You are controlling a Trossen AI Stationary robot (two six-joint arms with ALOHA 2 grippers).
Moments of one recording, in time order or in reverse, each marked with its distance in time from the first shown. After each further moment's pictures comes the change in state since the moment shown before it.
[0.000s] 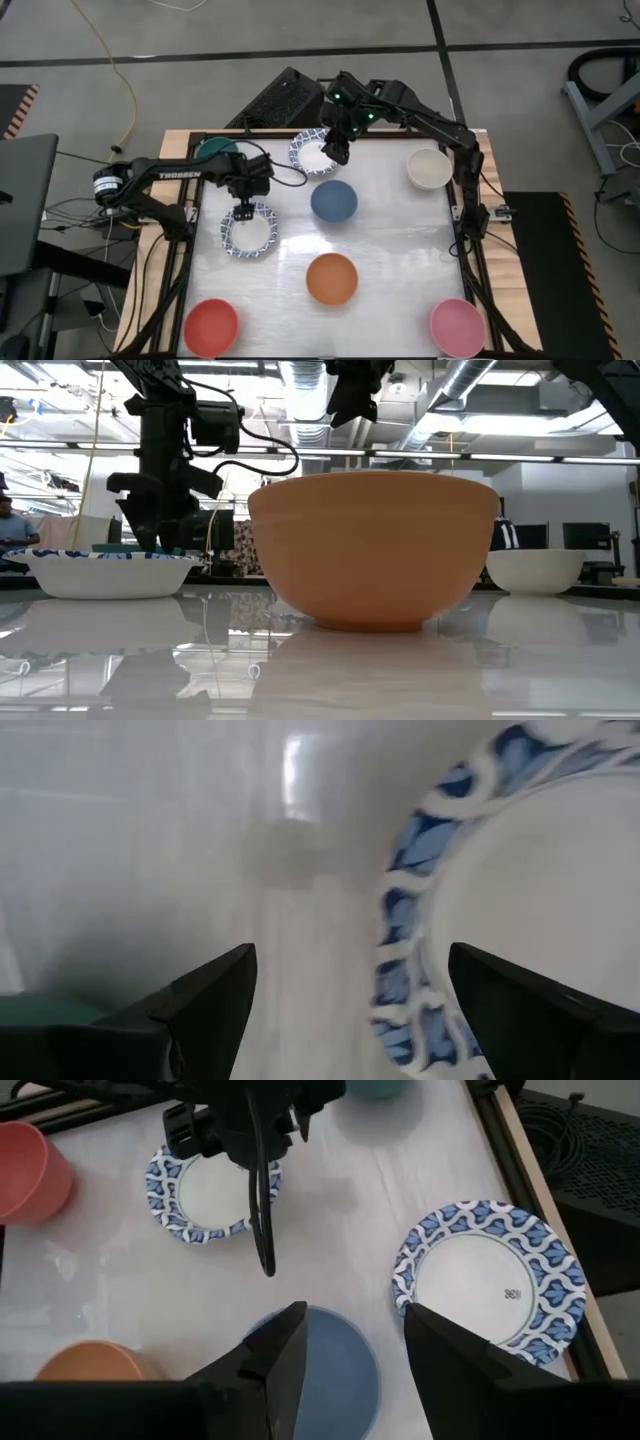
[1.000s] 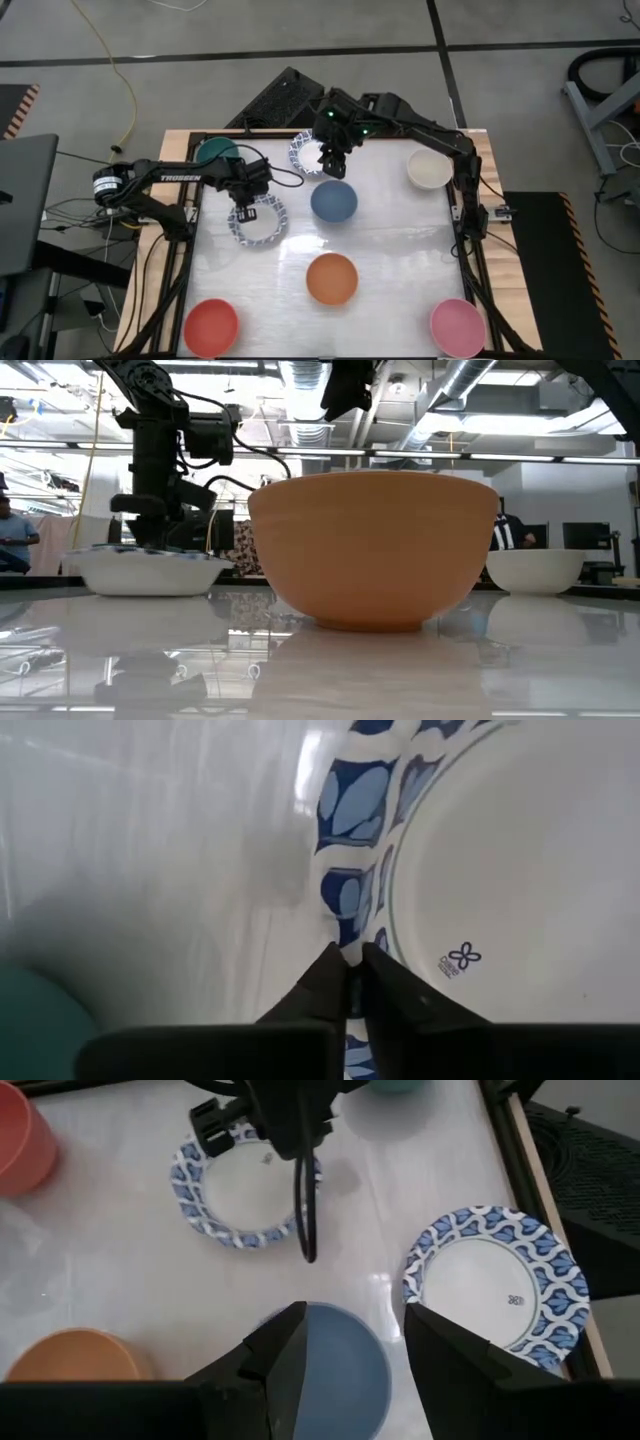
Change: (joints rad) left arm -0.003 -0.002 -0.091 0.119 -0.053 -0.152; right arm 0.111 0.001 0.000 -0.003 0.111 0.003
